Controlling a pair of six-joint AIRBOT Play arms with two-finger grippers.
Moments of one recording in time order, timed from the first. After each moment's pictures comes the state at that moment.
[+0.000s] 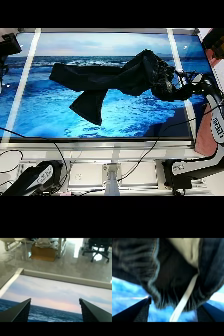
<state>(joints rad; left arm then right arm) 0.12 -1.01 1.12 1.87 -0.17 -1.89 -0.24 -1.62 1.22 -1.38 1.04 1.11</state>
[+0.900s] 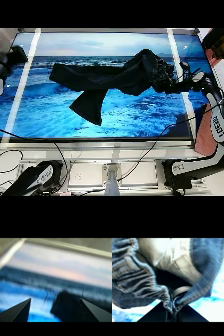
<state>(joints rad) 0.10 -1.00 1.11 1.79 -0.53 -1.85 -0.24 -1.61 1.27 -1.21 0.90 1.13</state>
